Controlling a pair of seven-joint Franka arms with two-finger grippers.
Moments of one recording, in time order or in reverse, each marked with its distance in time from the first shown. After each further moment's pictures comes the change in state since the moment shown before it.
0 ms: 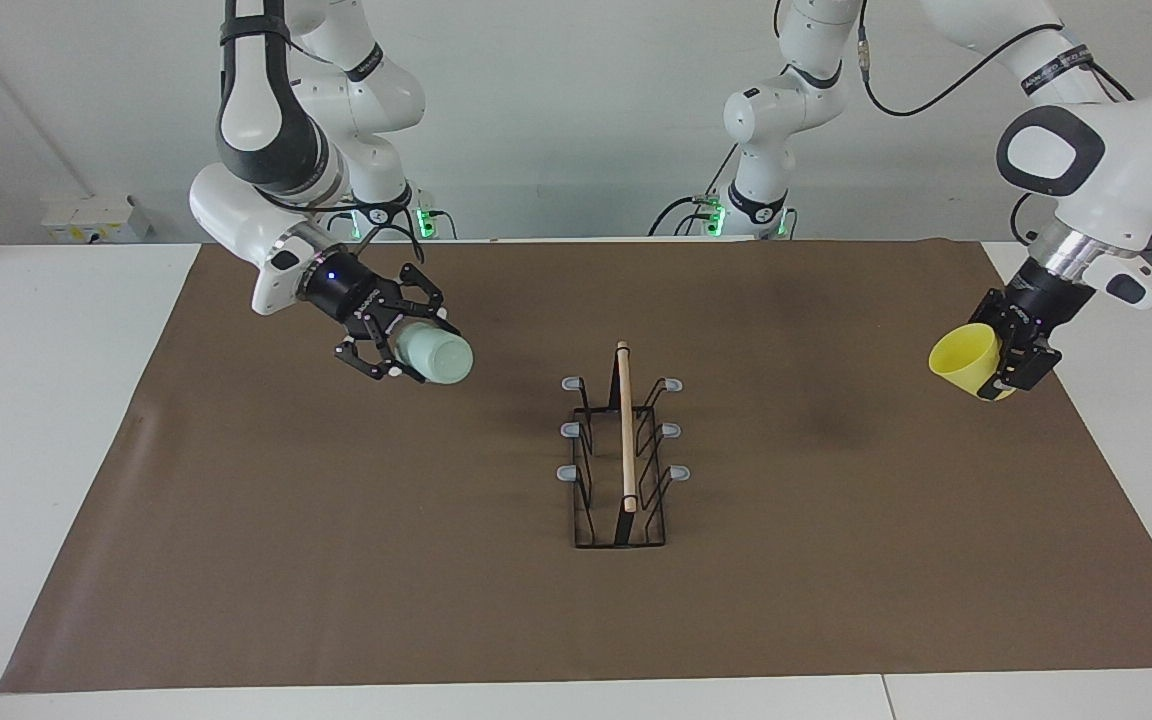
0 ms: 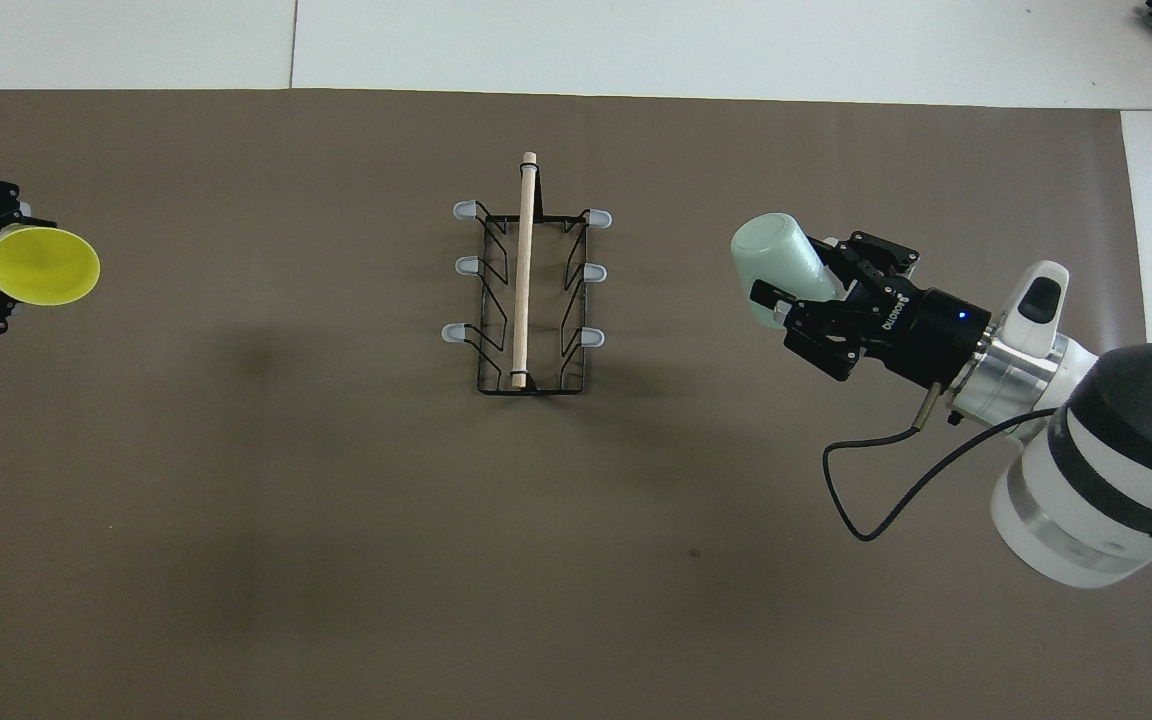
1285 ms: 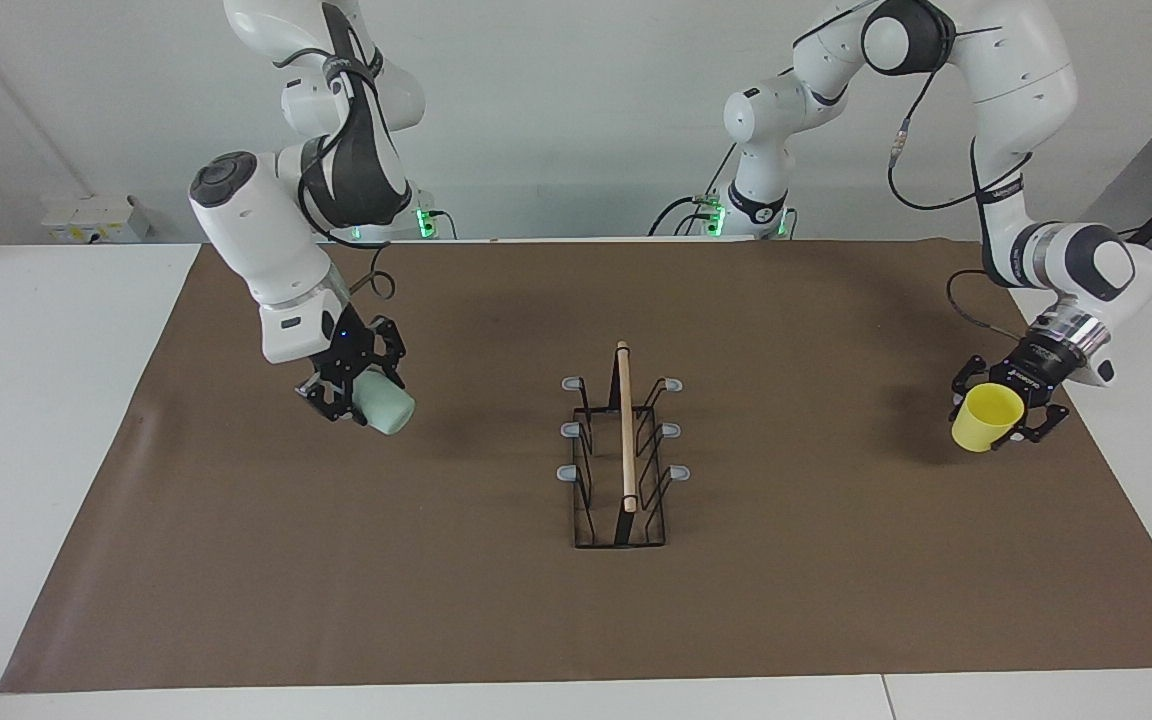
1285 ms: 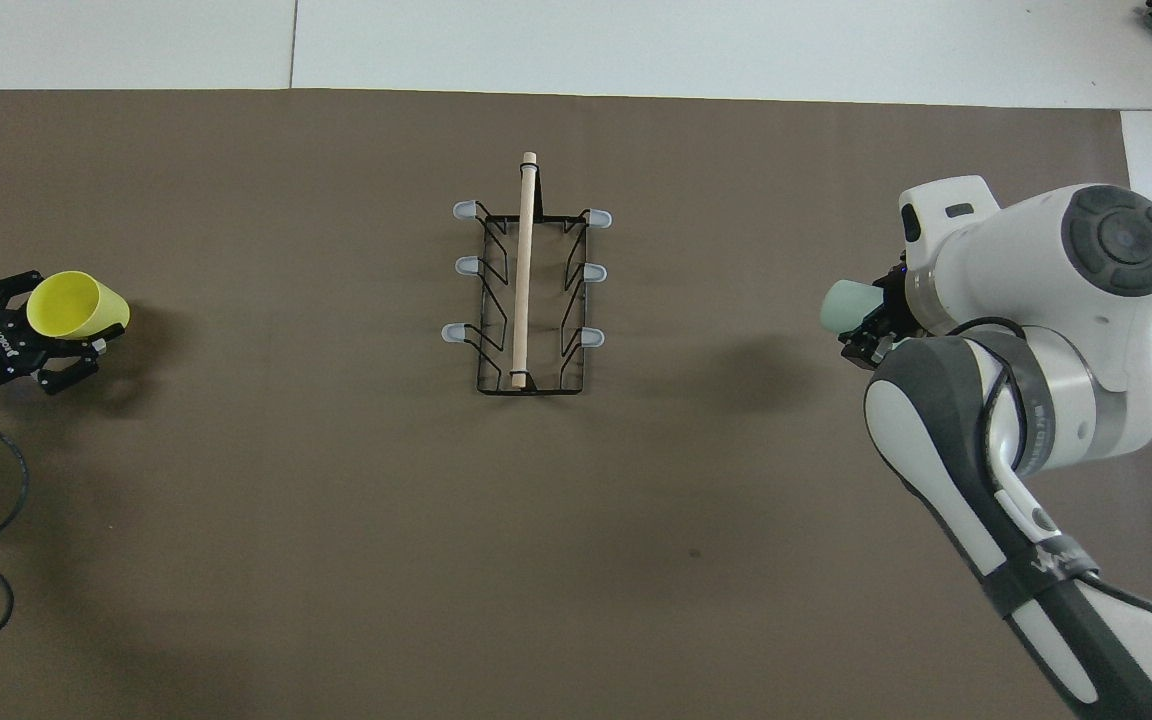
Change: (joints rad) left arm 0.001 0.319 0.401 -0.068 -1.075 -0.230 0.357; right arm -0.024 0.181 -0.006 0.297 -1.387 -0.097 0.816
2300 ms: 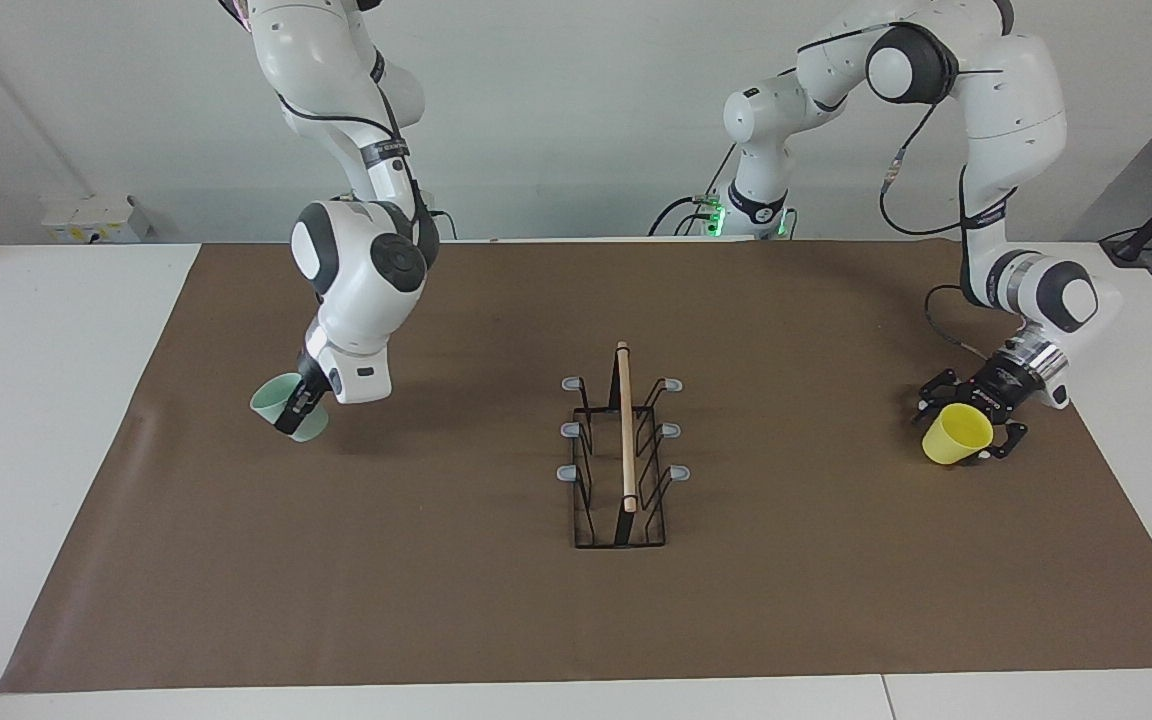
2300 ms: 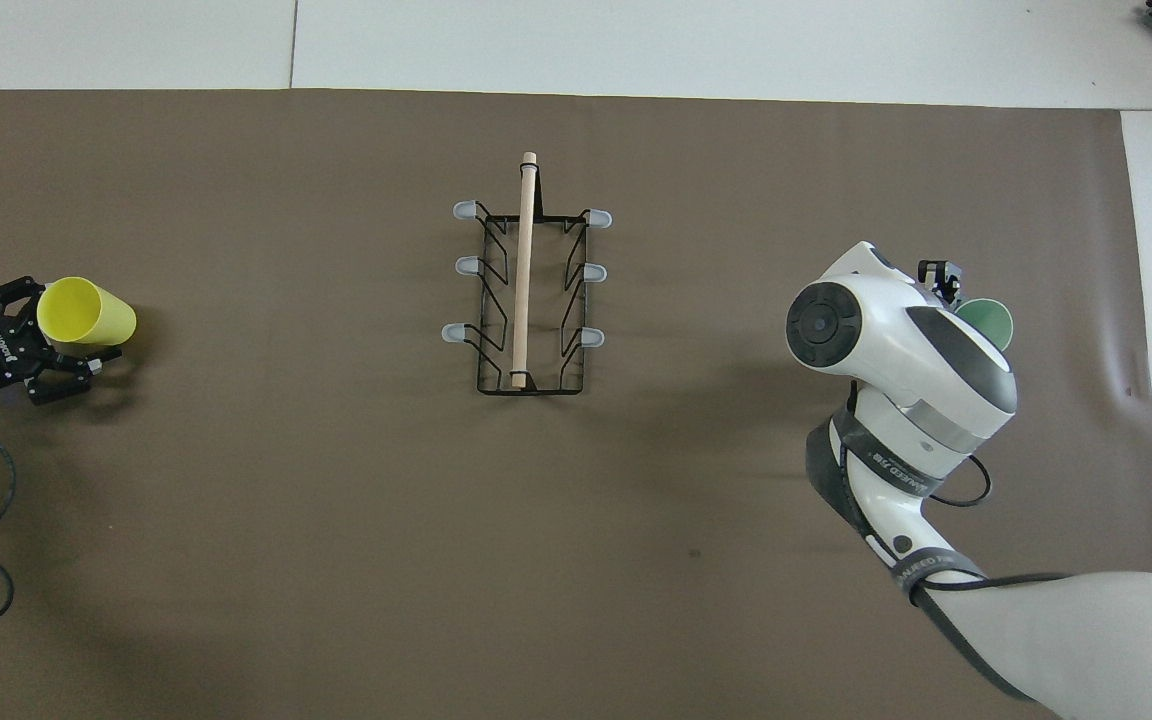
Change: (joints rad) left arm -0.014 0.147 -0.002 -0.035 -0.070 0.009 -0.007; right arm 0.065 0.088 0.002 -0.026 -0.968 -0.225 0.203
